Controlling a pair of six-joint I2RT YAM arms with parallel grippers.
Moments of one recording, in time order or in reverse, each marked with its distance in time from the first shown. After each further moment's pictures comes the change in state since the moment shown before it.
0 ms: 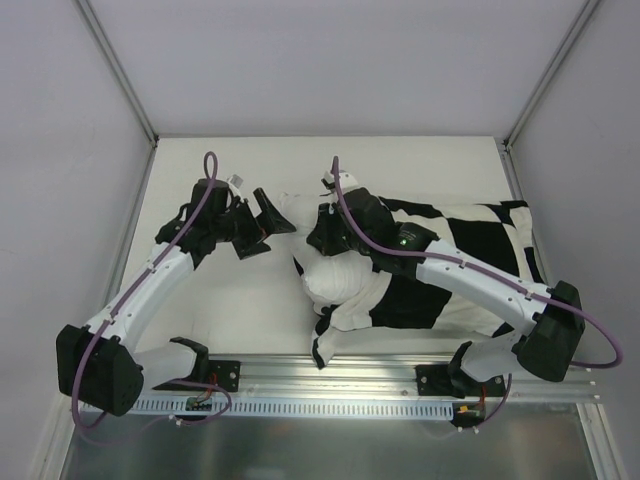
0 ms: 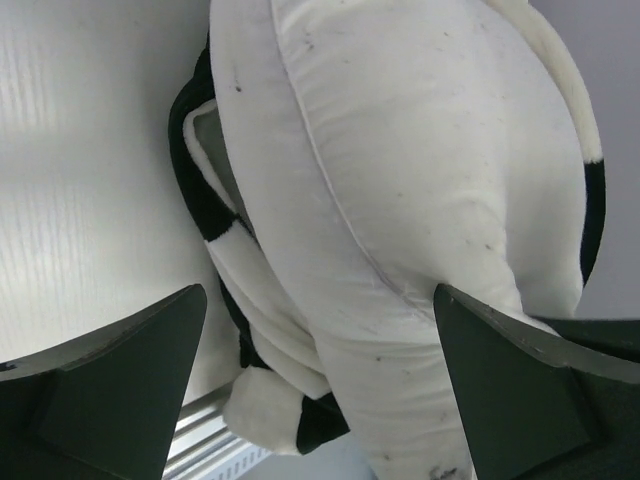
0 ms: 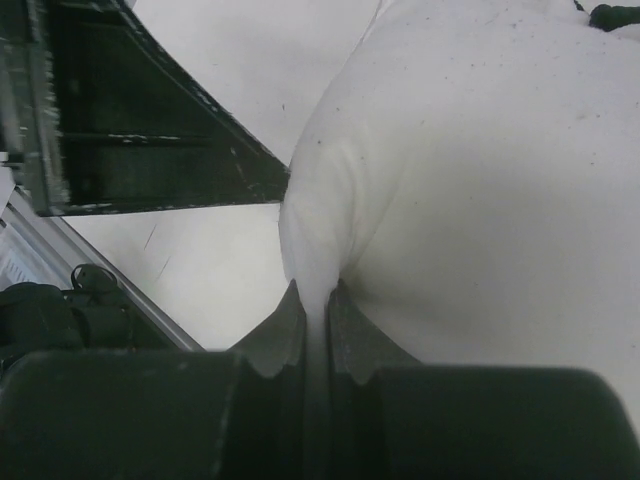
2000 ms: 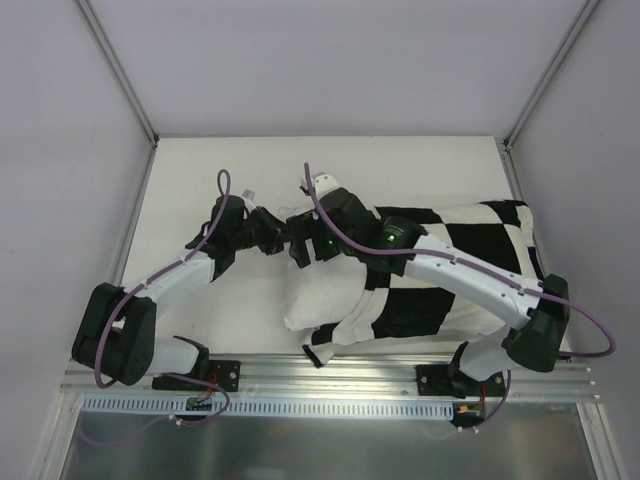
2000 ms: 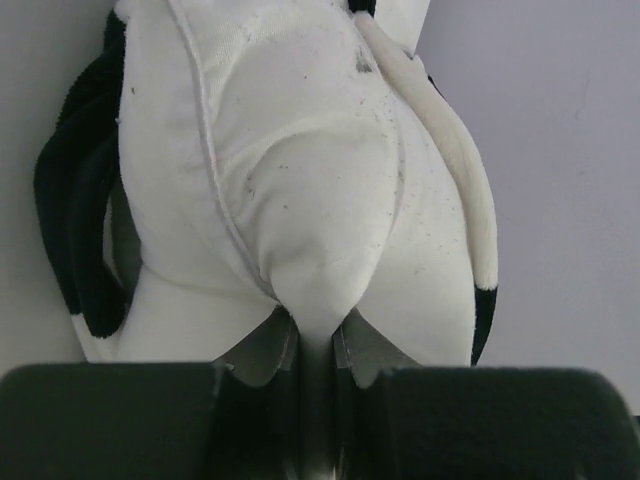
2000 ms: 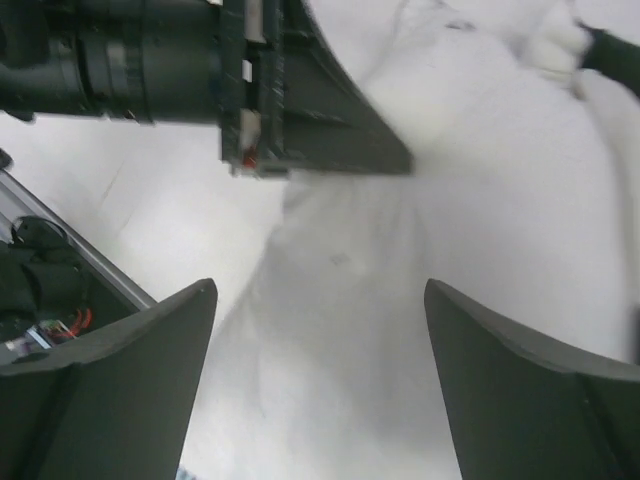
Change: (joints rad) left arm -0.053 0.188 -0.278 0.679 0.078 -0.447; right arm 0.080 0.106 0.174 -0.202 0.064 -0.090
